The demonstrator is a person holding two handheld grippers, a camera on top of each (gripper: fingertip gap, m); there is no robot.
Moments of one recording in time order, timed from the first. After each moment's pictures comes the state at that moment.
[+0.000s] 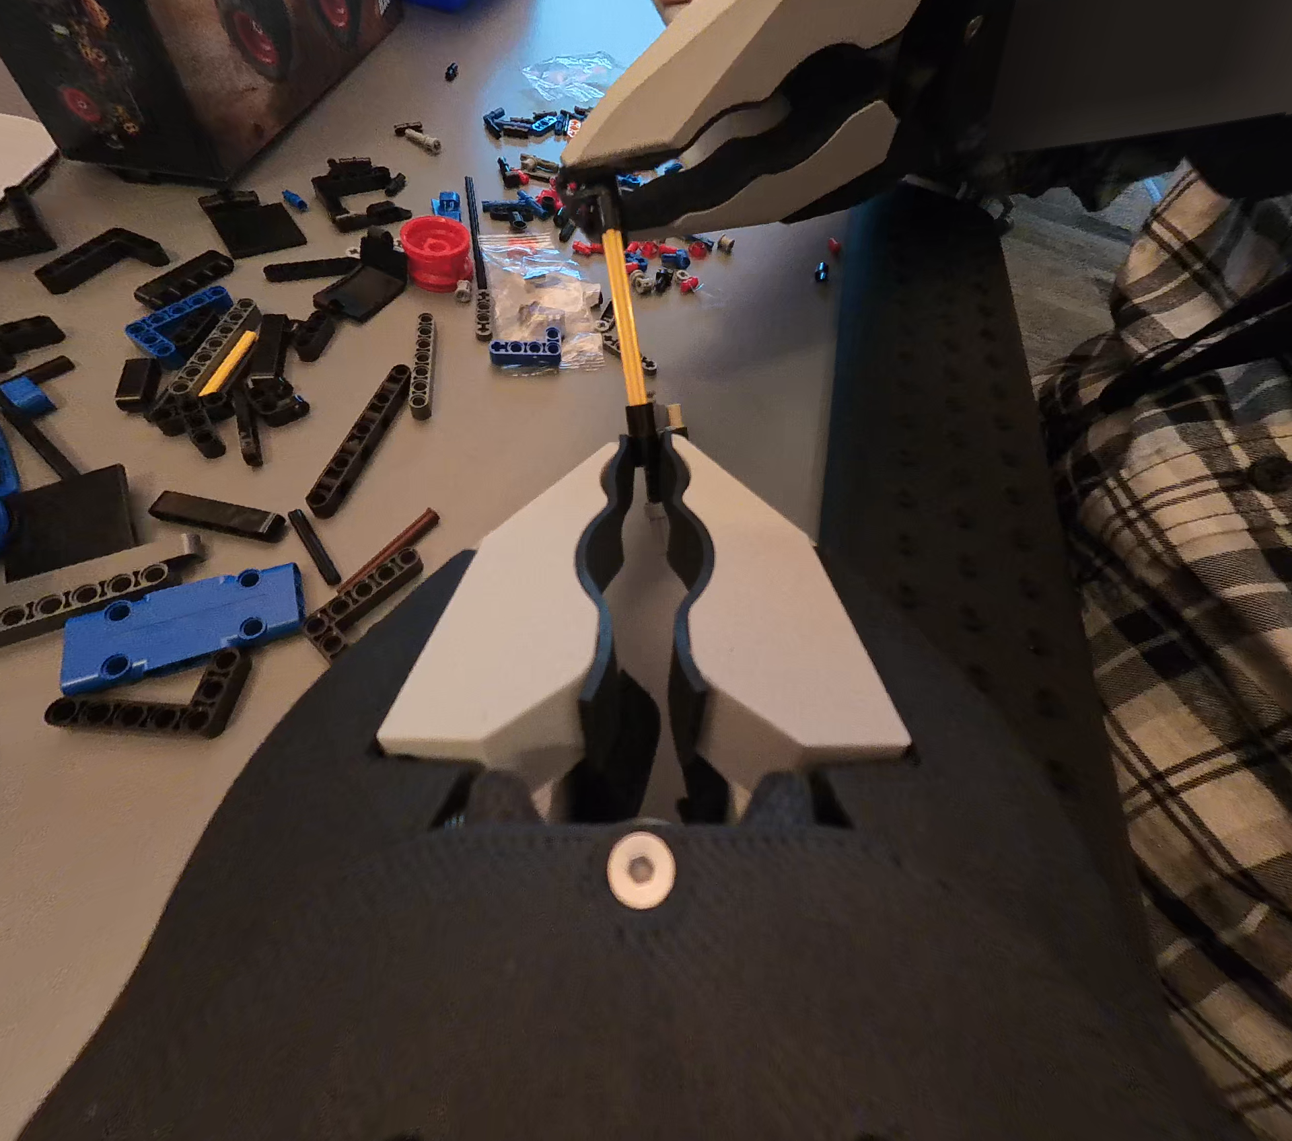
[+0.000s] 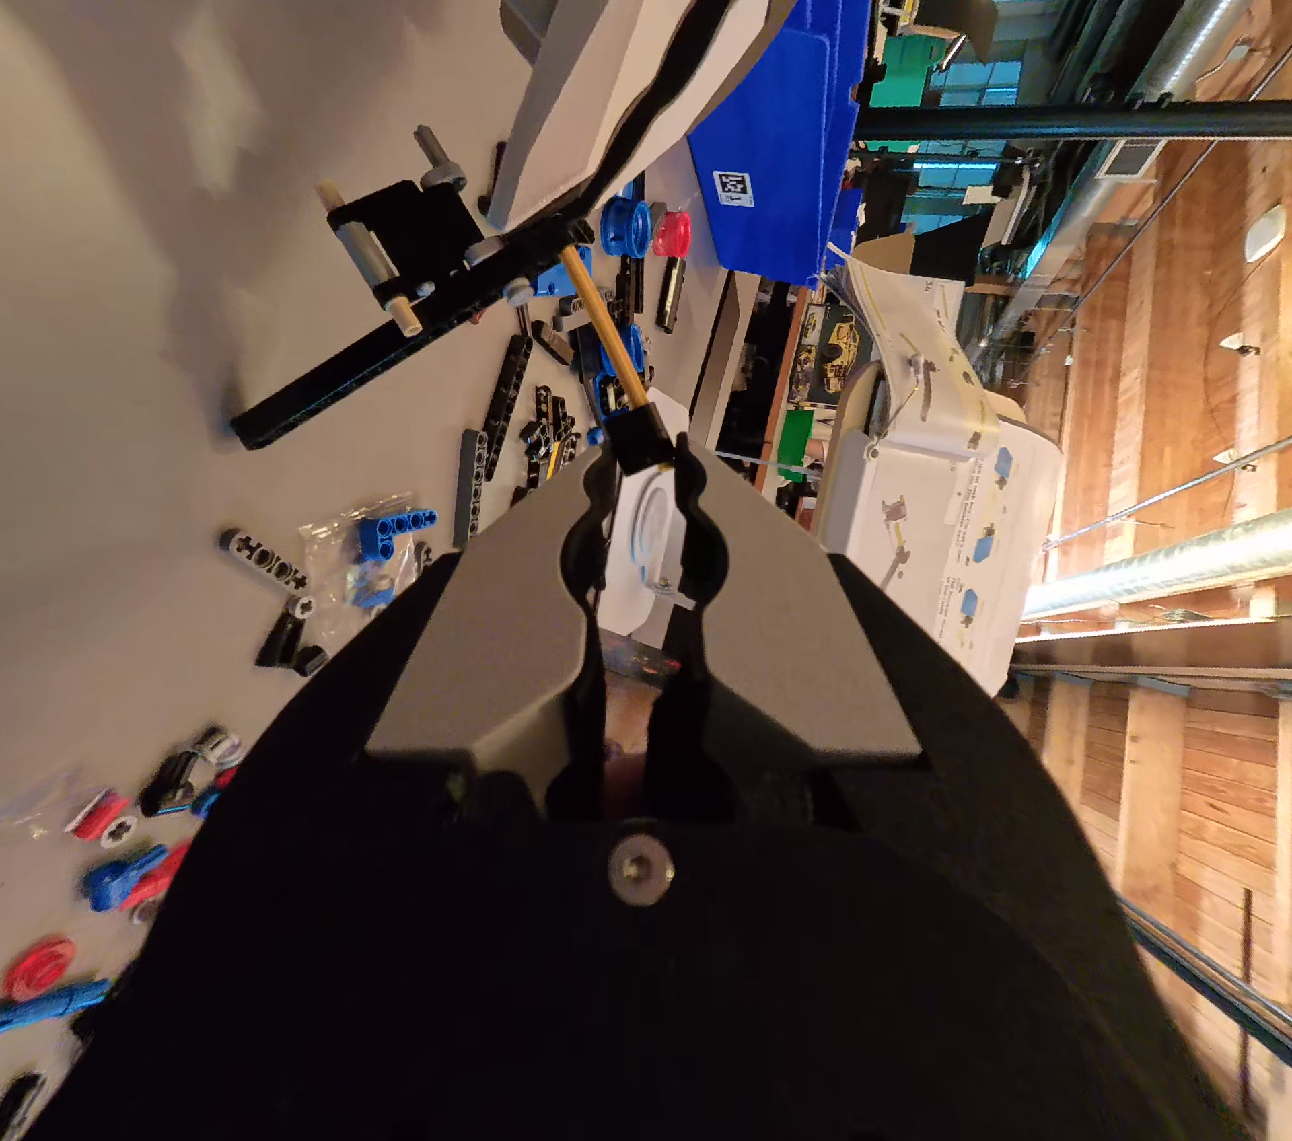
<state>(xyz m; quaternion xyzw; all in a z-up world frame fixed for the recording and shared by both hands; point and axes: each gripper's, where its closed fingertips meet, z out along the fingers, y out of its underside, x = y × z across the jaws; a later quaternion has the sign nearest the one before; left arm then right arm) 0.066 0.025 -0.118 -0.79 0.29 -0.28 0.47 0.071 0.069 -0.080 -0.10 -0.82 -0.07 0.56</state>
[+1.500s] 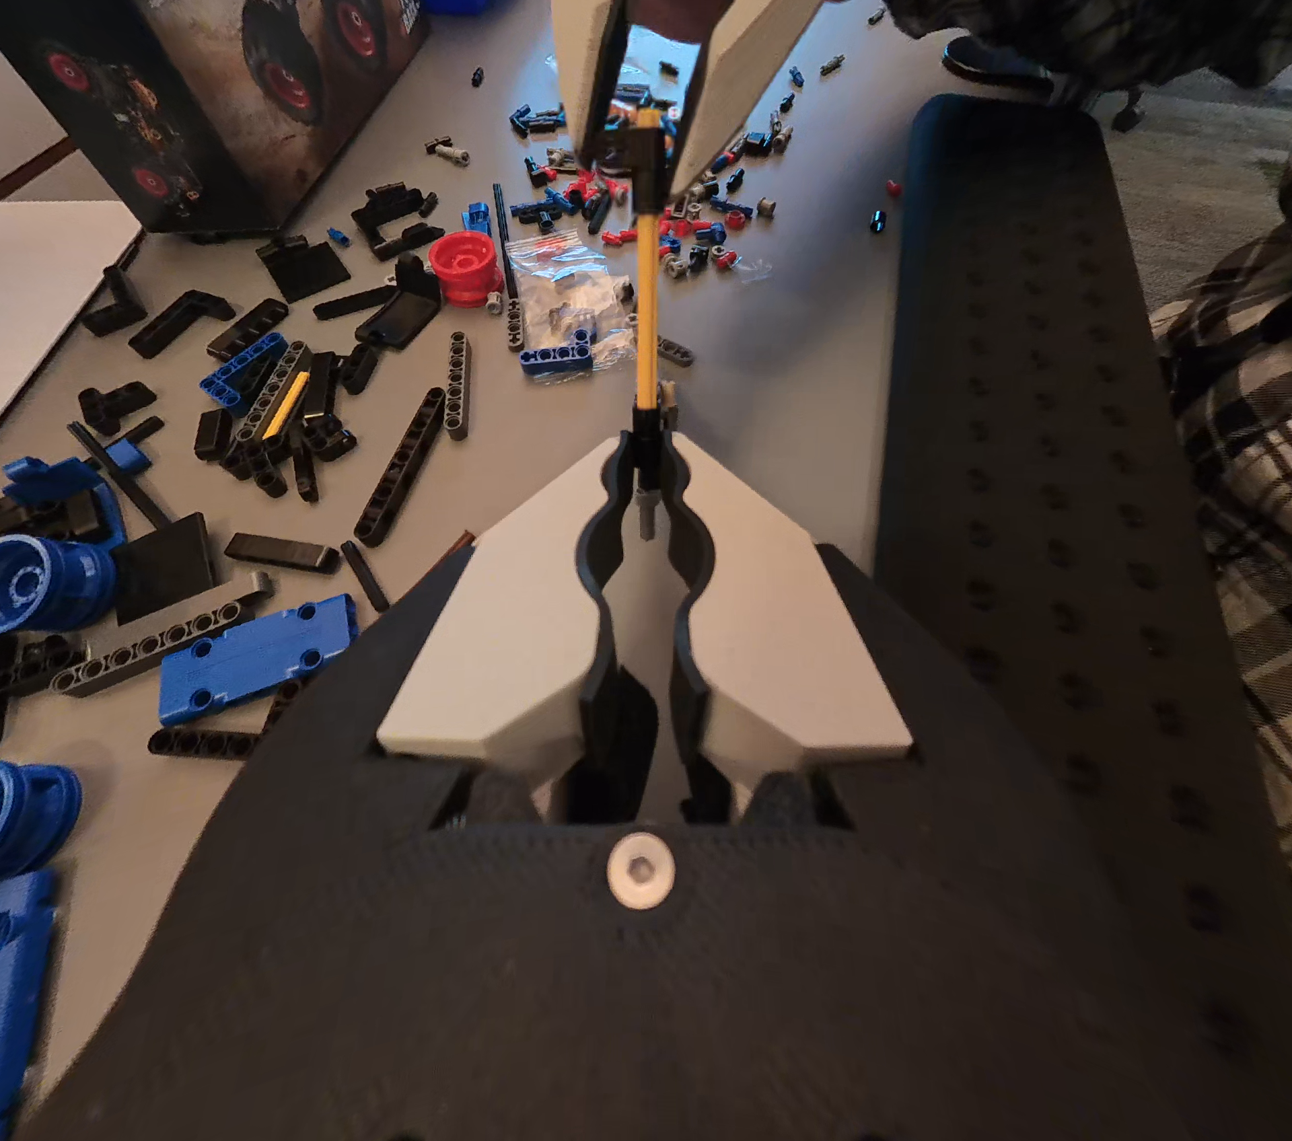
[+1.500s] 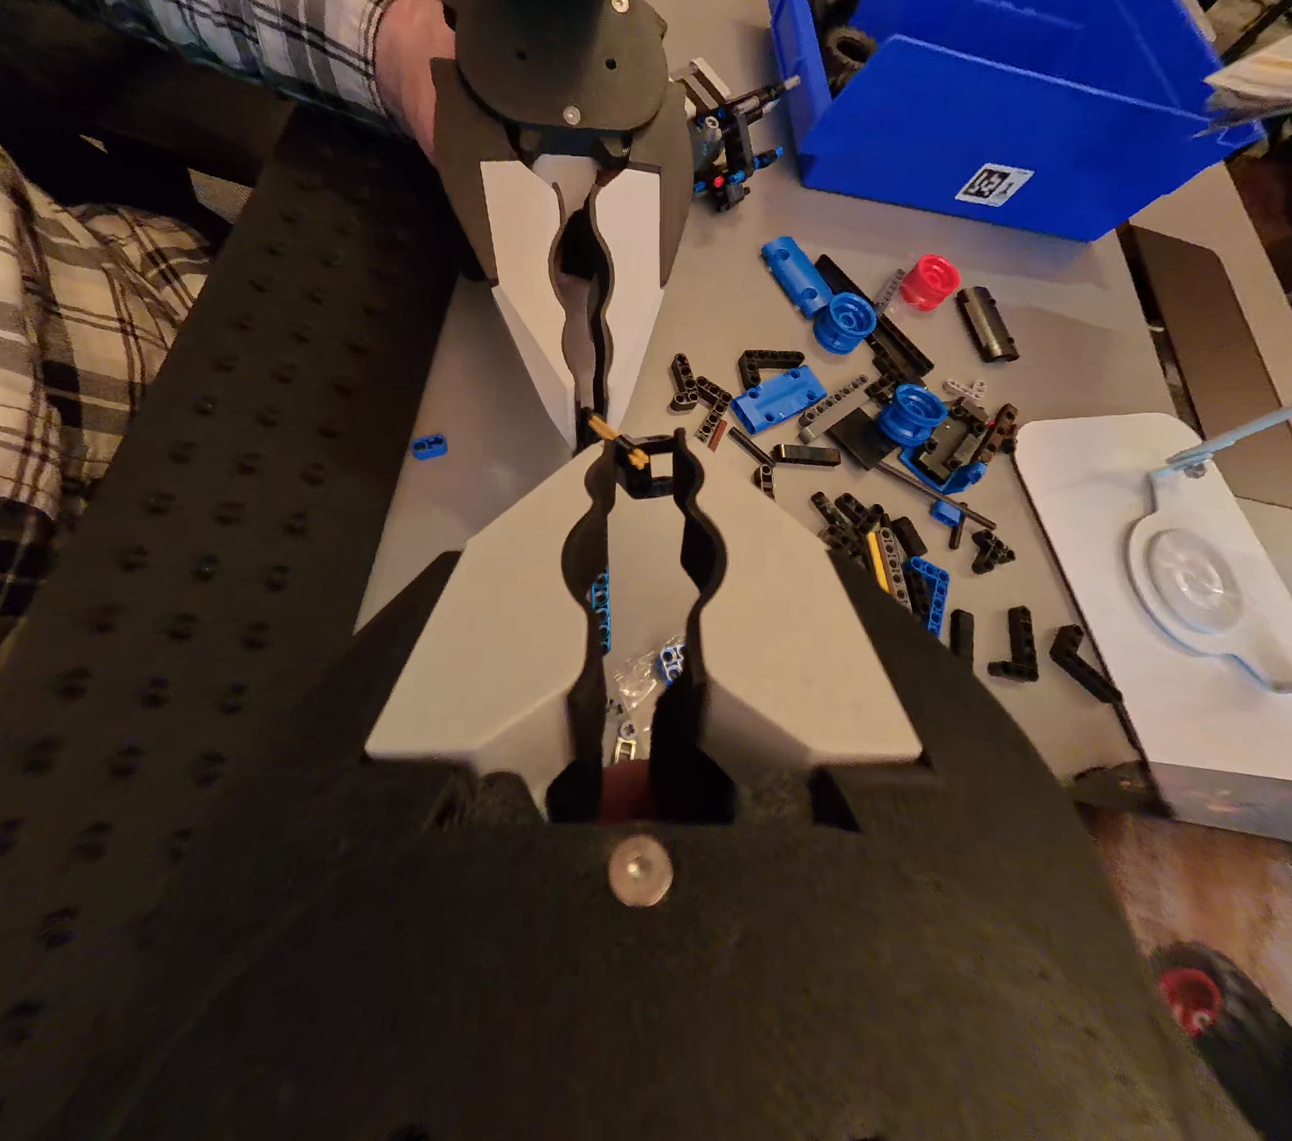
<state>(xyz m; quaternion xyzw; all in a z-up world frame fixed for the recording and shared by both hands) 0.069 0.033 -0.125 -0.78 0.33 -0.20 0.49 0.078 0.050 -0.068 -0.37 -0.80 0.36 0.31</state>
